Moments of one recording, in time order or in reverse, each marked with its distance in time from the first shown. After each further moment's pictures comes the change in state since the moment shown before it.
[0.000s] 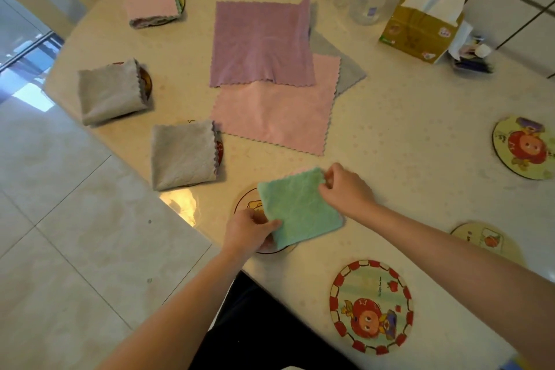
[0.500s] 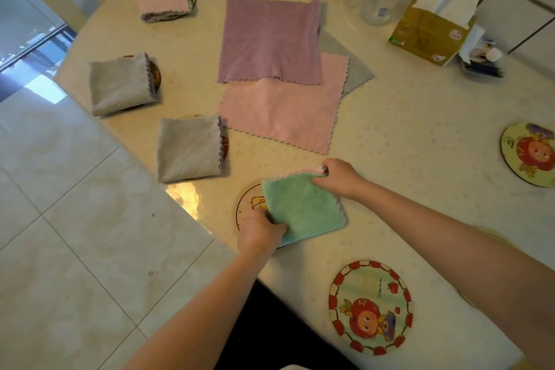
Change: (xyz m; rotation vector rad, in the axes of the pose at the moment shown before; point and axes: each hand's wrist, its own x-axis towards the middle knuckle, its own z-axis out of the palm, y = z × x) left_hand 0.000 -0.005 0.026 0.219 0.114 0.035; right_hand 0.028 -0.019 -0.008 0.098 -0.210 -0.085
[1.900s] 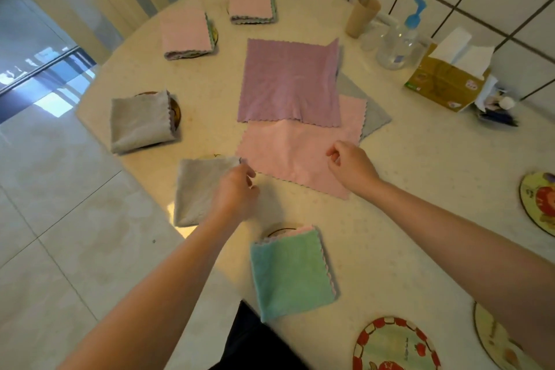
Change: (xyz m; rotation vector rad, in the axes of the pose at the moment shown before) left_hand 0.098 0.064 -0.127 0.137 0.187 0.352; right_hand 0.069 -0.053 -0.059 -0.050 0.390 -0.210
